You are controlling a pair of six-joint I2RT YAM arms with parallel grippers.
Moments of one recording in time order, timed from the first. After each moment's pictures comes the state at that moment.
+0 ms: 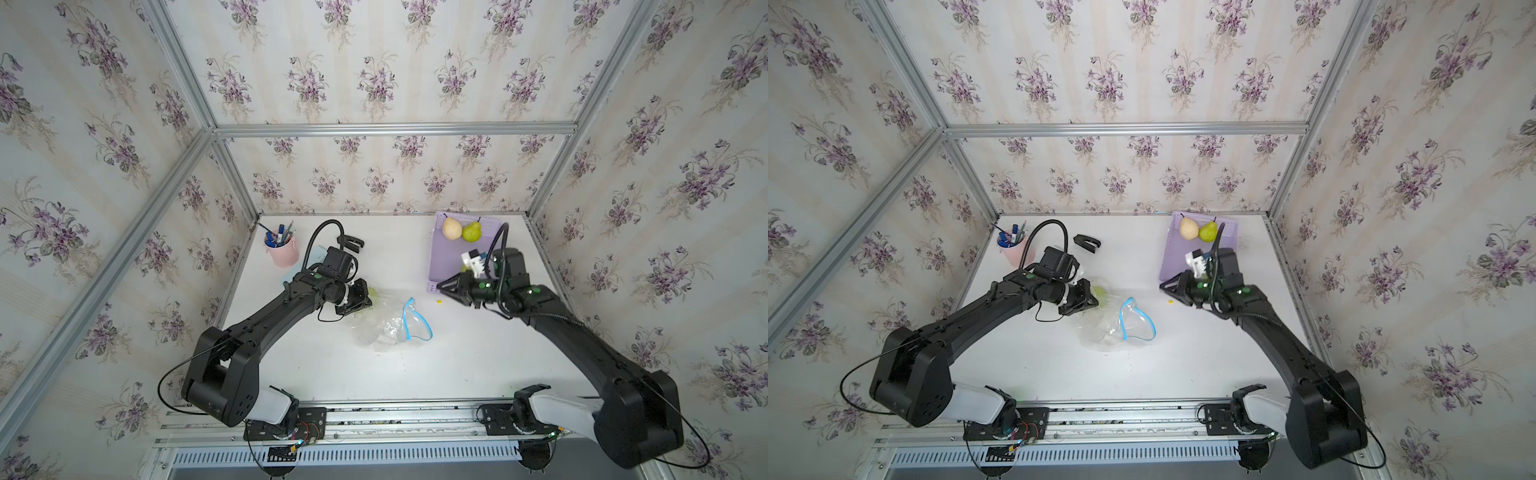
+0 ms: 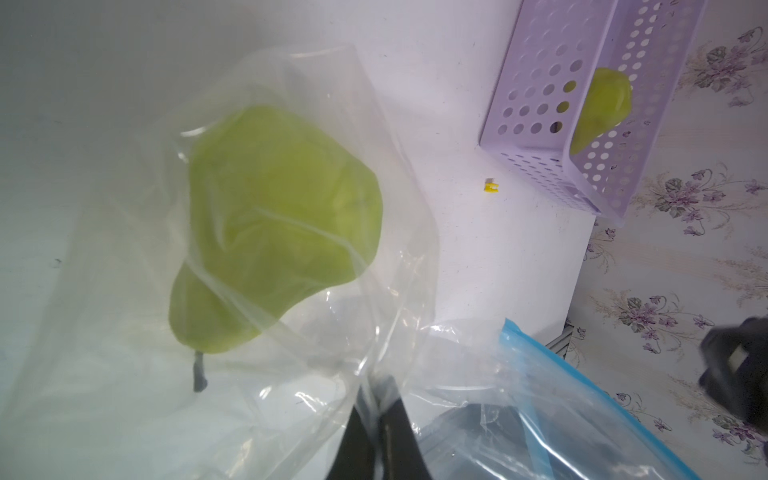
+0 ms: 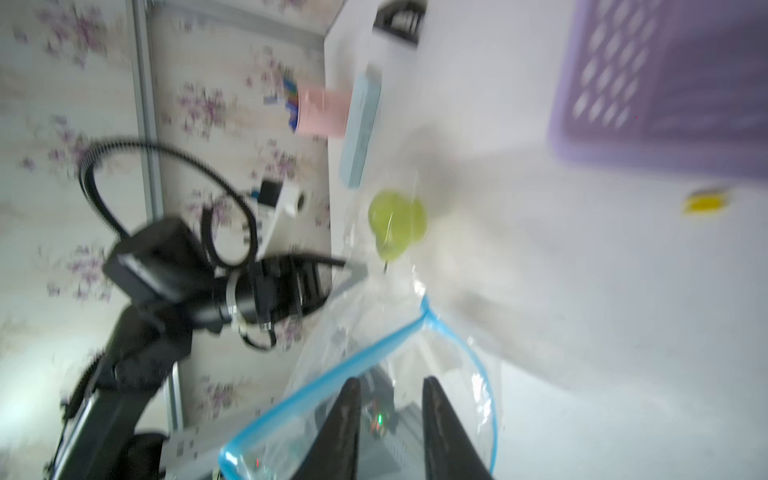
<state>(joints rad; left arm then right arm) -0.40 1.46 1.01 -0.64 0.43 -0.73 0.37 1.14 0.74 -0.29 -0.79 0.90</state>
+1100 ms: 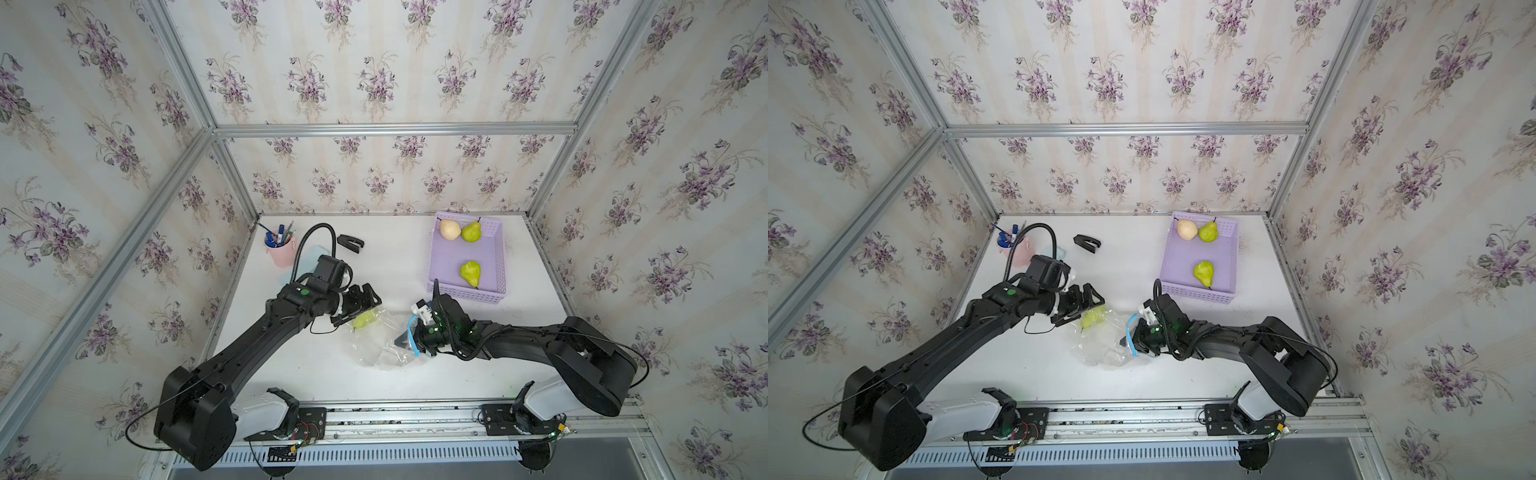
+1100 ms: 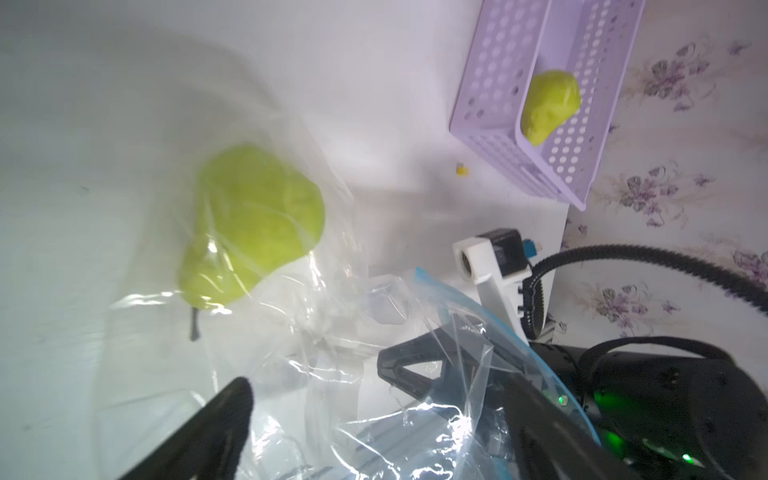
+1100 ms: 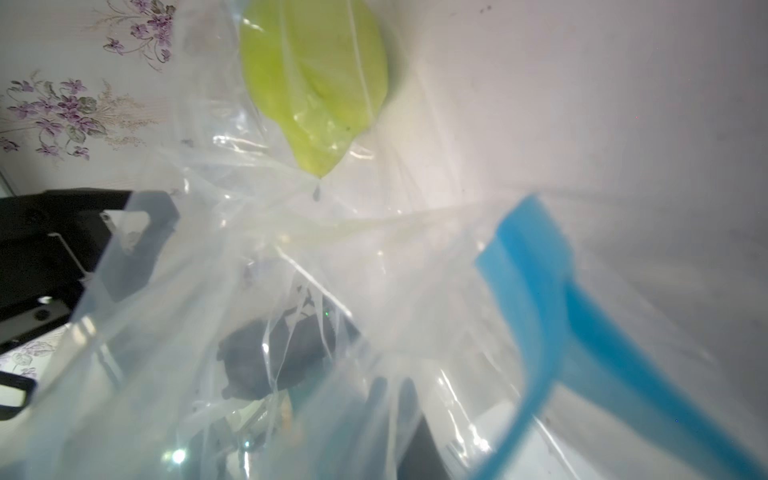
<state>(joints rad) -0.41 1.24 0.99 -0.72 0.35 -0.78 0.81 1.50 0.53 0.26 -0.61 1.21</state>
